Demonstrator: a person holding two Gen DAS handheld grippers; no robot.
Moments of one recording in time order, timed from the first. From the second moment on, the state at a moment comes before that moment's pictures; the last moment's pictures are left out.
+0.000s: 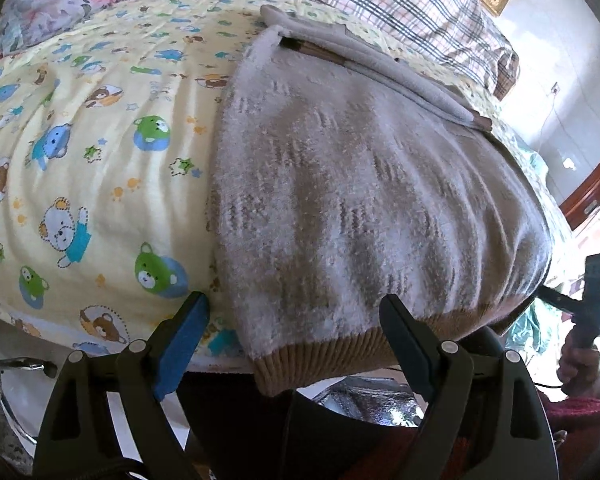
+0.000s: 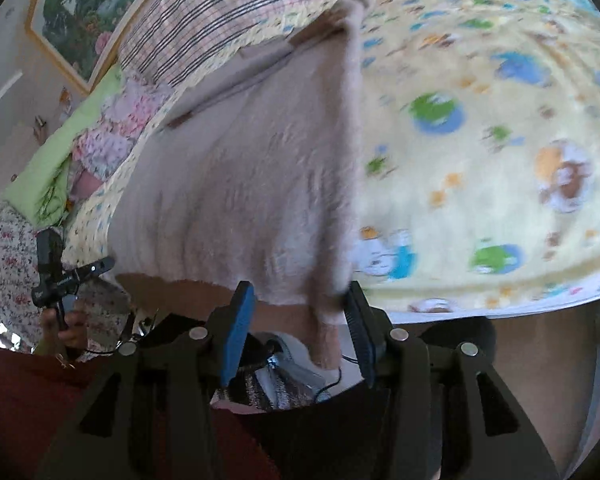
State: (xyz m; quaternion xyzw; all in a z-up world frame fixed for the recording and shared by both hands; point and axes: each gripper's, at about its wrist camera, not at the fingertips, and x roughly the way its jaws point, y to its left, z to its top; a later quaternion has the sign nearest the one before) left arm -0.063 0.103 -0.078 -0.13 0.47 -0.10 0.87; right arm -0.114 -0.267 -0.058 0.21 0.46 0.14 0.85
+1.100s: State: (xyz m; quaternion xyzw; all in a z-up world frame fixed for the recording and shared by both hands) left arm -0.012 0.115 0.017 -0.20 0.35 -0.18 0.90; right arm -0.068 -0.260 0.017 0.32 0.31 0.34 0.83
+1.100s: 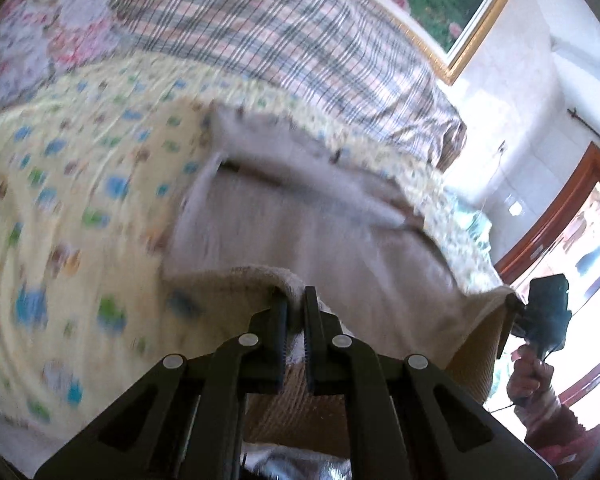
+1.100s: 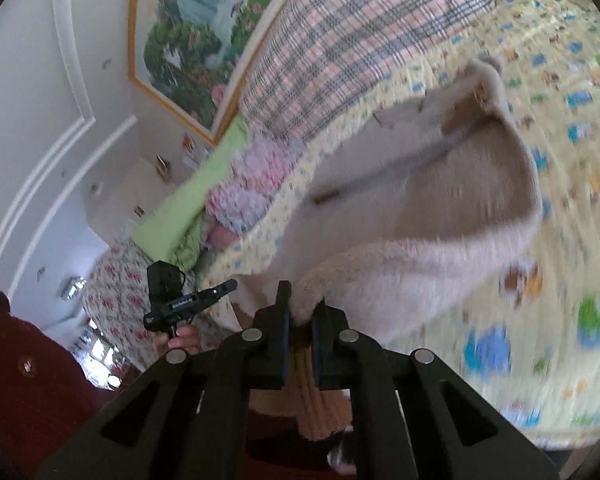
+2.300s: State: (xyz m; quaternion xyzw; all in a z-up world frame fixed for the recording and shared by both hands) left arm 0.315 0.149 -0.028 -0.26 0.41 -0.05 0.87; right arm 0.241 -0.361 -0.022 0.40 0.34 0.08 0.84
